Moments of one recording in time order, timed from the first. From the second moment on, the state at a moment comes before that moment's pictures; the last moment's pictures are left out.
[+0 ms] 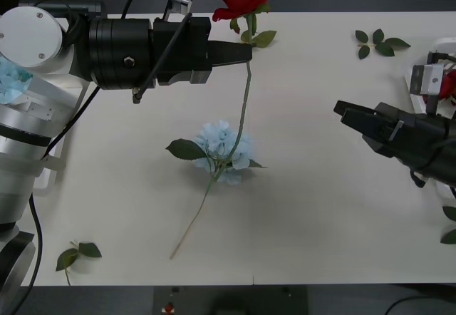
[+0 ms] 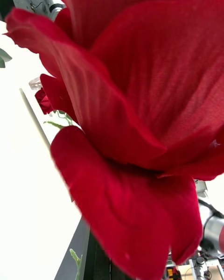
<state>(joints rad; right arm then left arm) -0.09 -0.85 0.20 -1.64 -2.63 0.97 2.69 -0.63 0.43 -0.14 -1.63 1.76 1.15 -1.64</state>
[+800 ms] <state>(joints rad) -0.05 -0.36 0.20 -1.65 -2.37 1.02 2.69 -0.63 0.43 -0.14 -1.63 1.76 1.15 -1.64</state>
